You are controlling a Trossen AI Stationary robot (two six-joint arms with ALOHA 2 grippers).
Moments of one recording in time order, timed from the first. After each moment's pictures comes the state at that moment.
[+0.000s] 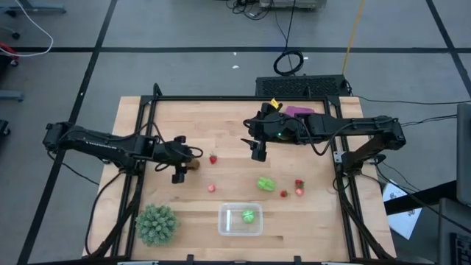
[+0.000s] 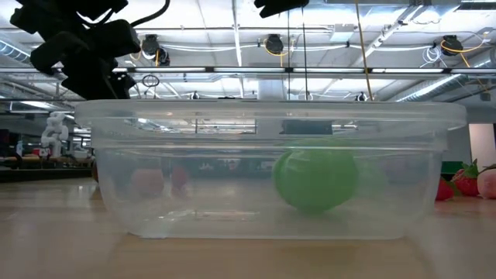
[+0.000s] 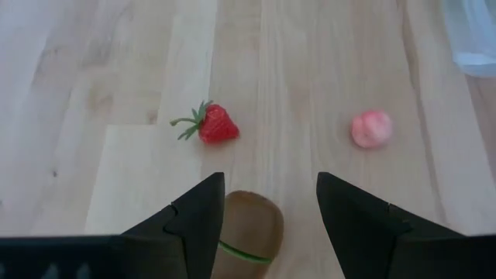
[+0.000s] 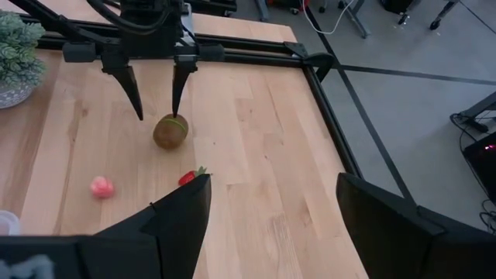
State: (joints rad) left arm -0.06 0.98 0.56 -0.44 -0.09 -0.04; right arm 0.03 1.51 1.53 -0.63 0.34 -0.06
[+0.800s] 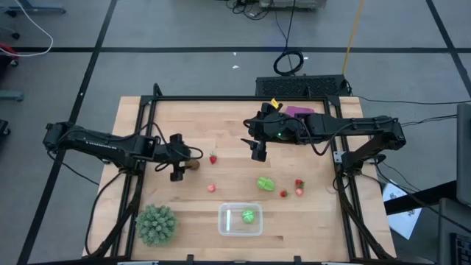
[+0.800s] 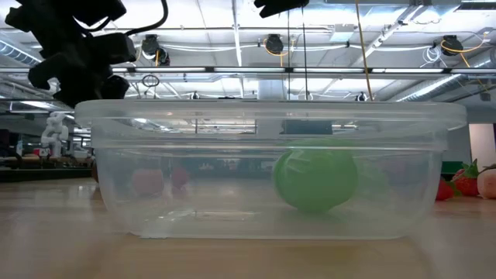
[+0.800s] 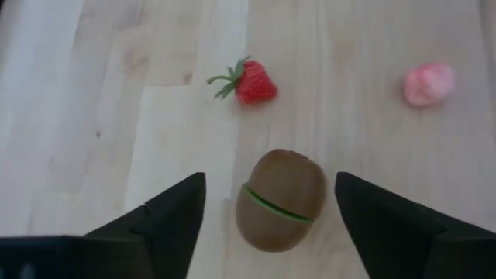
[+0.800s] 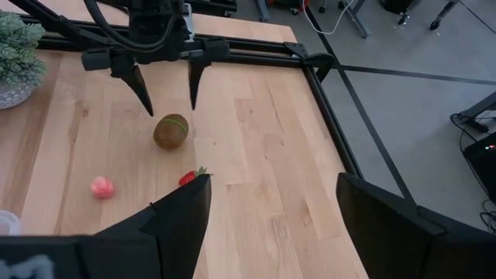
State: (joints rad) left arm -0.06 0.98 0.56 -0.54 -0.20 -0.01; right arm 0.03 1.51 1.53 -0.63 0.34 -0.06
